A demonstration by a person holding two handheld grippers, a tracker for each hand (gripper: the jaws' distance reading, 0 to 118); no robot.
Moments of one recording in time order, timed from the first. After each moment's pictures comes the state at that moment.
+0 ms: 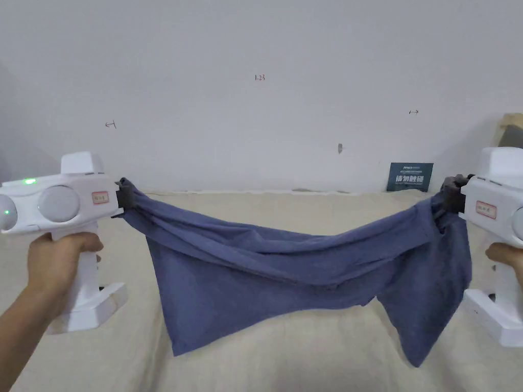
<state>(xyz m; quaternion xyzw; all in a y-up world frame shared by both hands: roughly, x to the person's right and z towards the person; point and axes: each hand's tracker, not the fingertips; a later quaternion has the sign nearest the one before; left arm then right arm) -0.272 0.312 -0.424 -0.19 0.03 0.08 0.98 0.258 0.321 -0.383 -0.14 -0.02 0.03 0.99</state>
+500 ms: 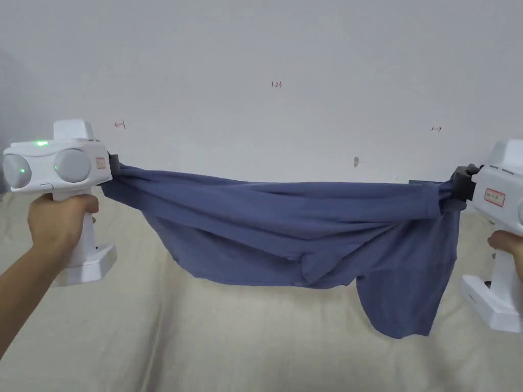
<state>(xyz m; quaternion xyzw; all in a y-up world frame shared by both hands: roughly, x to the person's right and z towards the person) -0.298 0.306 -0.508 -0.17 0.14 0.05 0.98 0.258 0.311 -0.474 -0.12 -0.02 0.00 0.99</state>
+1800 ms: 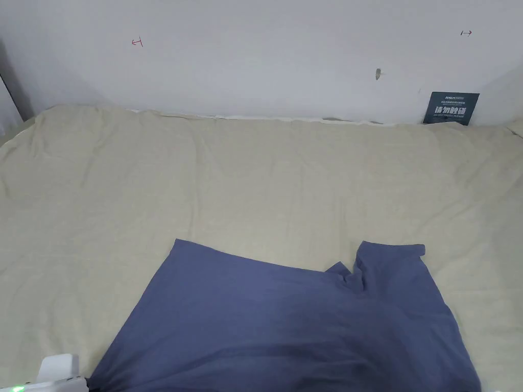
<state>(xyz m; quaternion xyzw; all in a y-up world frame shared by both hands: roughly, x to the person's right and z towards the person) -0.353 -0.024 -0.189 -0.51 0.13 0.06 0.85 0.259 -0.032 -0.178 -0.49 -0.06 -0.08 0.87</state>
